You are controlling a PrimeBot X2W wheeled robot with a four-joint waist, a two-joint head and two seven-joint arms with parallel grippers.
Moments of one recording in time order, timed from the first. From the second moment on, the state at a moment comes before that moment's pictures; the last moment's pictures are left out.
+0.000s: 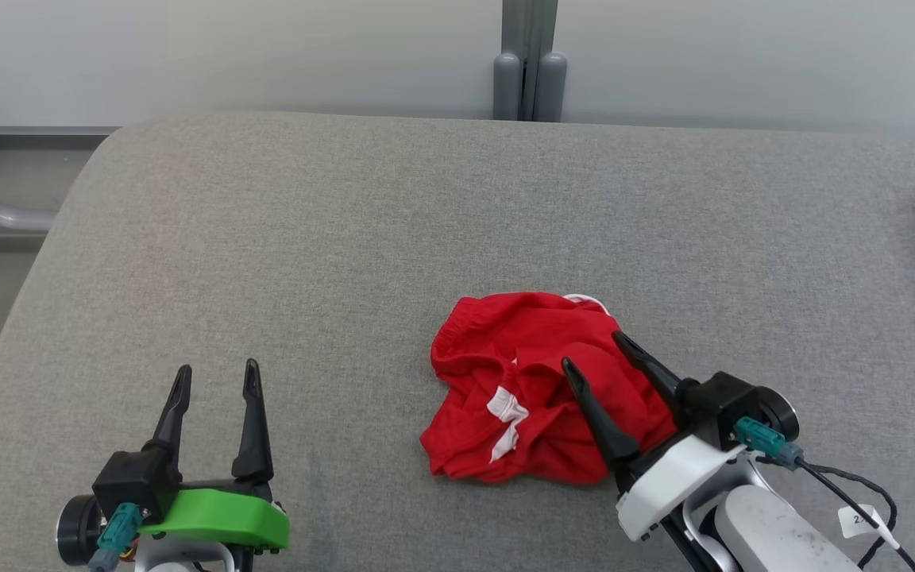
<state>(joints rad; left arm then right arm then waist) -0.05 0.05 -0.06 0.20 -0.23 -0.04 -0.26 -0.26 -0.21 0.50 0.32 0.35 0.13 -0.26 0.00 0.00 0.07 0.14</state>
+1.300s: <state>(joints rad) -0.04 0.05 -0.06 0.20 -0.23 -0.04 -0.26 -0.15 -0.30 0.07 0.40 0.48 0.13 -0.26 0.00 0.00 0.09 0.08</state>
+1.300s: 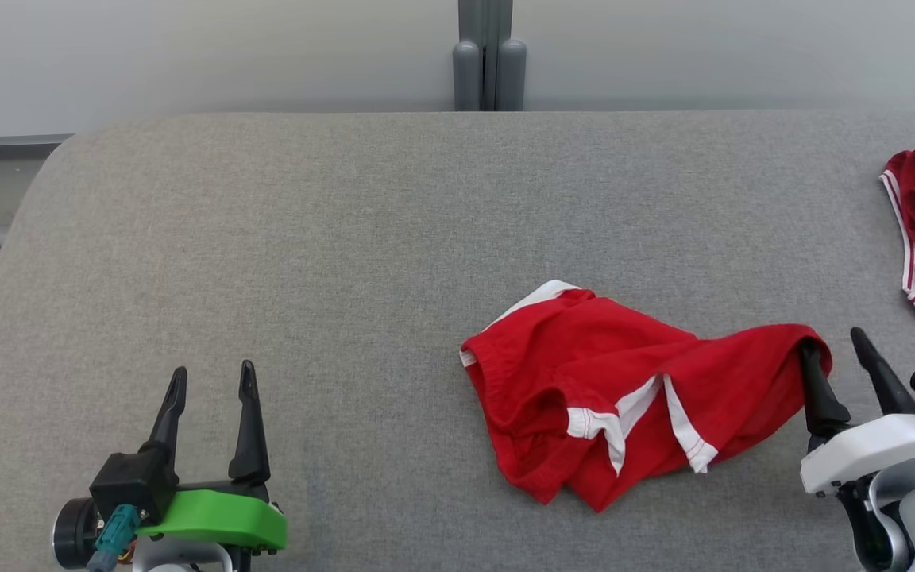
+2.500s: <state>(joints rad) -0.03 0.05 -0.17 0.24 -0.20 -0.09 -0.26 0.05 -0.21 0.03 0.07 0.36 0.13 -0.26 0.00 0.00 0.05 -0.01</state>
